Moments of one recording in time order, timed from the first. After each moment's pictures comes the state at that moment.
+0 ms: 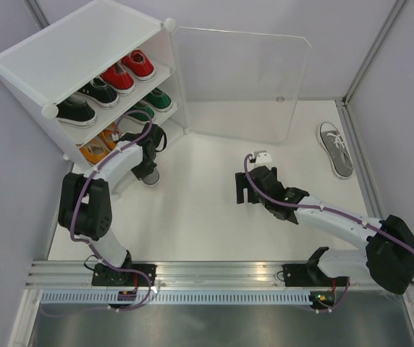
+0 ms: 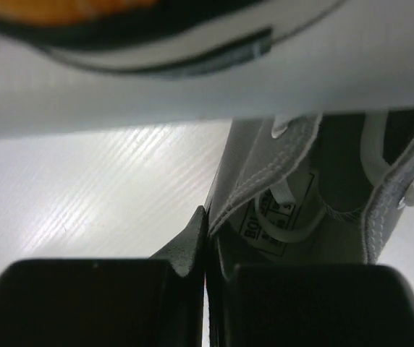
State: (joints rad) left arm -0.29 1.67 1.24 -0.93 -0.52 -1.00; right arm 0.77 1.24 0.70 -0.19 0.36 0.46
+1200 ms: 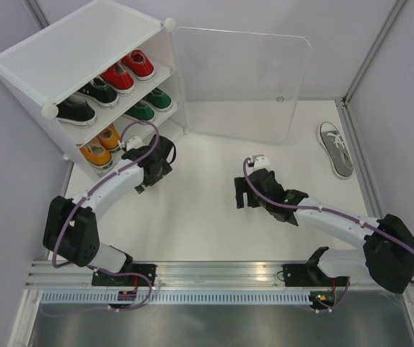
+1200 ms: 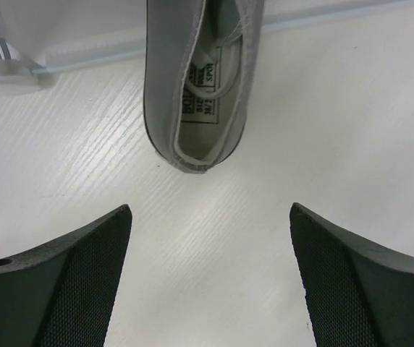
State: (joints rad) left arm -0.44 1.46 1.09 -0.81 -0.55 -1.06; right arm 0.77 1.25 0.66 -0.17 0.30 0.45
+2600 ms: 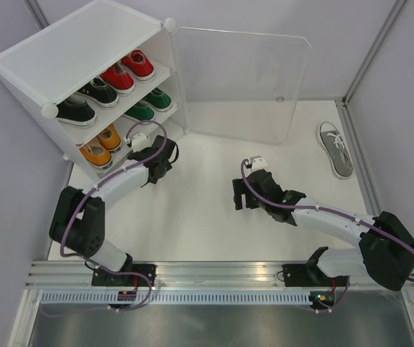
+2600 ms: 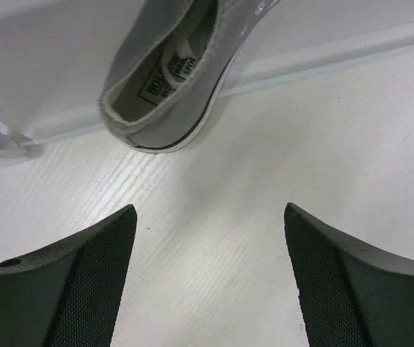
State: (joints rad) left arm -0.43 1.58 1.04 -0.58 -0.65 -0.96; right arm 0.77 1.28 0.65 -0.13 0.26 0.44
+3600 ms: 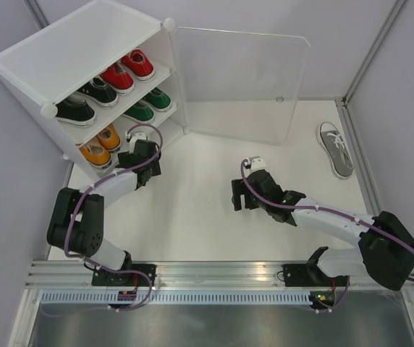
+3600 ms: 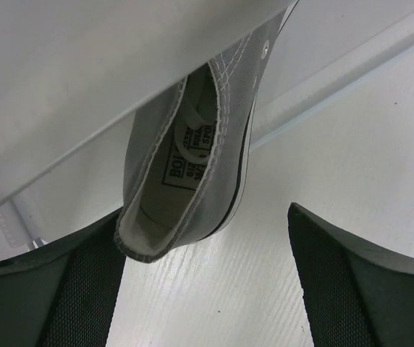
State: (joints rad) left arm -0.25 1.52 0.82 -0.14 -0.50 -0.33; right arm 0.77 1.28 0.64 -0.11 0.22 0.44
